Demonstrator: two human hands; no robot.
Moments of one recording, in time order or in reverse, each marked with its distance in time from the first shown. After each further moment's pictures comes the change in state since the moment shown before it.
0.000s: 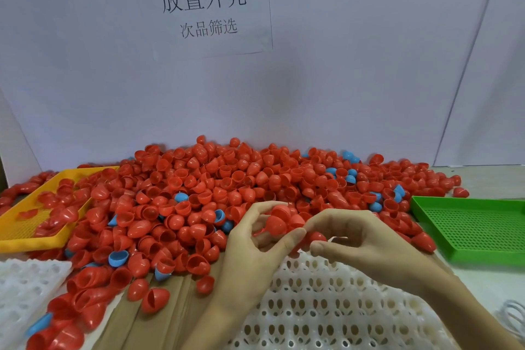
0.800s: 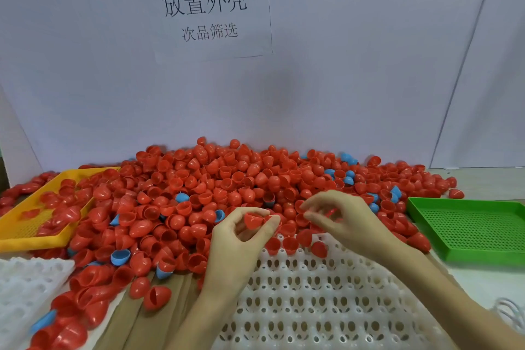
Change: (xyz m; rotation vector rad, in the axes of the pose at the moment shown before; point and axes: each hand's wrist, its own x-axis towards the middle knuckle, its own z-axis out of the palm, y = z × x) left_hand 0.008 -0.008 -0.016 0.096 0.150 -0.087; right_hand 0.042 0.040 -0.010 -0.586 0.292 0.008
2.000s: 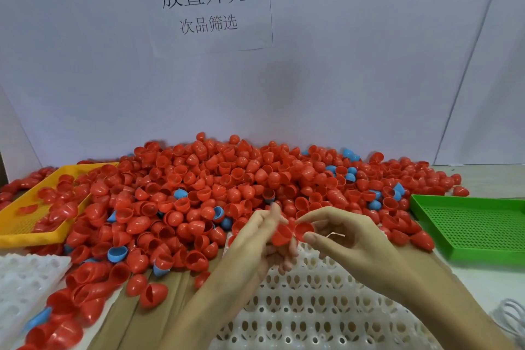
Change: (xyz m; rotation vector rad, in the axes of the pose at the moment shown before) left_hand 0.003 -0.006 0.010 -0.372 -0.427 -0.245; right_hand -0.046 -0.035 -0.002 0.549 -0.063 0.012
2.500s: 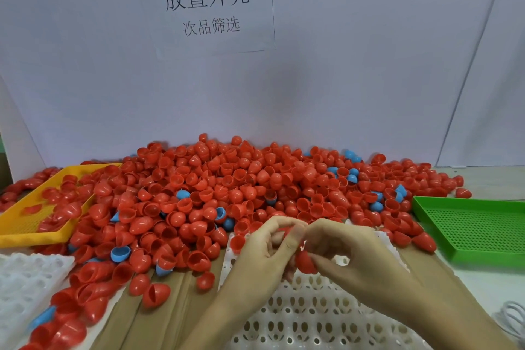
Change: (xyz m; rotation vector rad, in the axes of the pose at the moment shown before) left_hand -0.011 -0.003 0.014 0.370 0.037 0.170; right_hand -0.010 -0.006 0.006 -0.182 -0.075 -0.143
